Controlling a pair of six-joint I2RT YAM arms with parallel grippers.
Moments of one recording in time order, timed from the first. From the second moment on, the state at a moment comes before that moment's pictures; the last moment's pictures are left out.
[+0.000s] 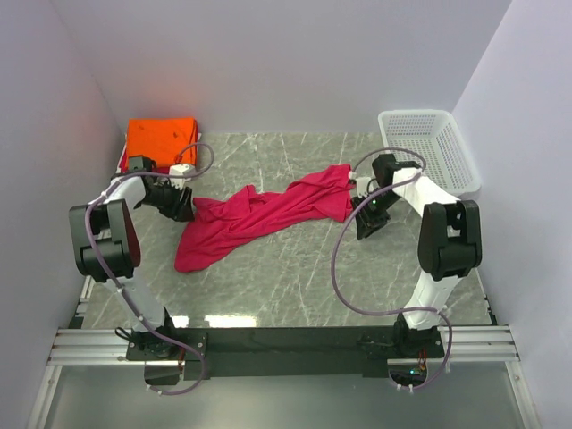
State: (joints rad) left arm 0.19 1.82 1.23 -0.66 0.62 0.65; right arm 0.10 1.81 1.29 -1.02 -0.36 -0.32
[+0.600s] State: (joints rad) left arm 0.14 1.90 1.29 -0.63 0.63 0.61; right arm 0.10 1.95 1.43 -0.95 -0.41 -0.18
